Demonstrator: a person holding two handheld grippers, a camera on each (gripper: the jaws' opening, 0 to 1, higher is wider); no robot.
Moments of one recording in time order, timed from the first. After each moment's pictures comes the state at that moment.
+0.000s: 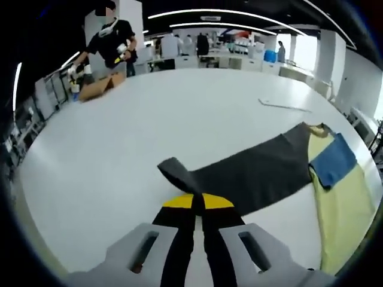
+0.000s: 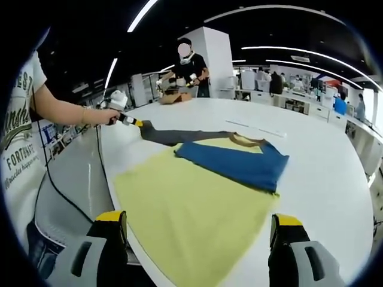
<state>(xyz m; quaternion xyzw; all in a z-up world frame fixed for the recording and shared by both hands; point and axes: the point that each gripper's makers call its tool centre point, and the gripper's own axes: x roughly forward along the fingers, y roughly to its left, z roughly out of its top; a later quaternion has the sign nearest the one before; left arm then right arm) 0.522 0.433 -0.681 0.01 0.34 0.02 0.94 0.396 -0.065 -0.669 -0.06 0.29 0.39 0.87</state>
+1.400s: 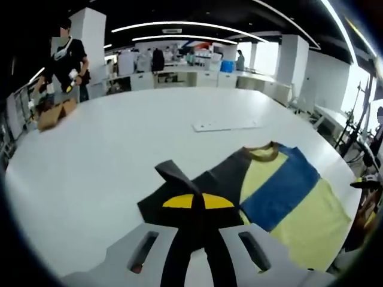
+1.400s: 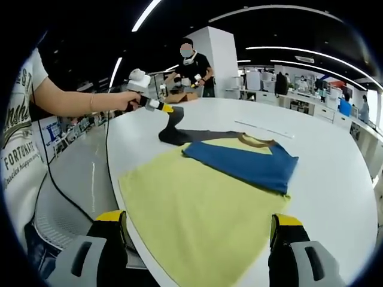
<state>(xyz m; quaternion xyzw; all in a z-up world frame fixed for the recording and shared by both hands) 0.584 0.286 -0.640 0.01 0.30 -0.13 0.95 0.389 -0.047 -0.672 -0.06 0.29 0.41 0.86</state>
